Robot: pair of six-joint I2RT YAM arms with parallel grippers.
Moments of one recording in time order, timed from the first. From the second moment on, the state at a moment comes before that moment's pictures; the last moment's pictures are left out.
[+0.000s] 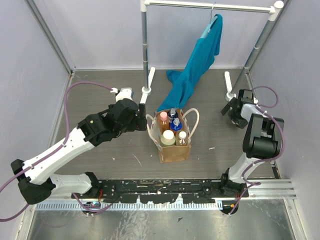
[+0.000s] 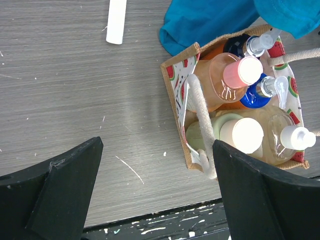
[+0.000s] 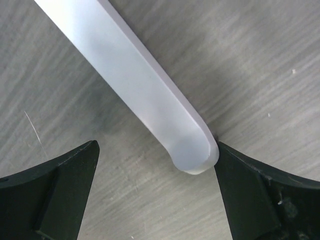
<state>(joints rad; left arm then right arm) -0.95 1.18 1.30 -0.88 -0.49 -0.70 -0.24 1.72 1.00 -0.34 0.11 0.50</state>
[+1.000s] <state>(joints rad) -0.95 1.19 1.30 -0.88 -0.49 -0.70 0.15 1.10 1.12 -0.31 0.40 0.35</state>
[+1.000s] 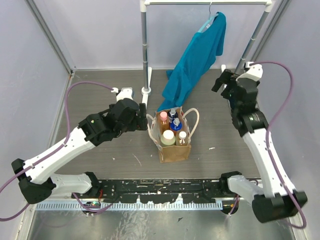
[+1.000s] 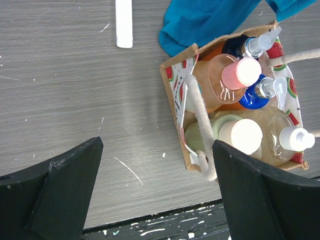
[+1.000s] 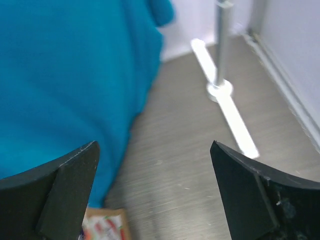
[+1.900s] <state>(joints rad) -0.95 1.28 1.29 -0.74 -0.35 -0.72 0.54 1.17 1.16 -0.54 -0.18 0.31</state>
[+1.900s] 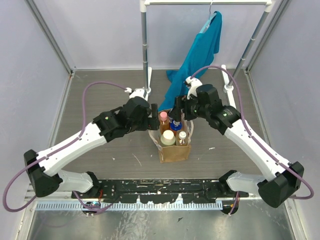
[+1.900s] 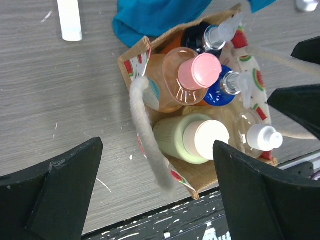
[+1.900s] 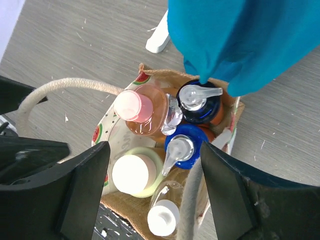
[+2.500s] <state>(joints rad) -0.95 1.21 1.22 -0.82 -0.40 -0.78 0.87 1.25 1.31 -0.62 0.29 0.26</state>
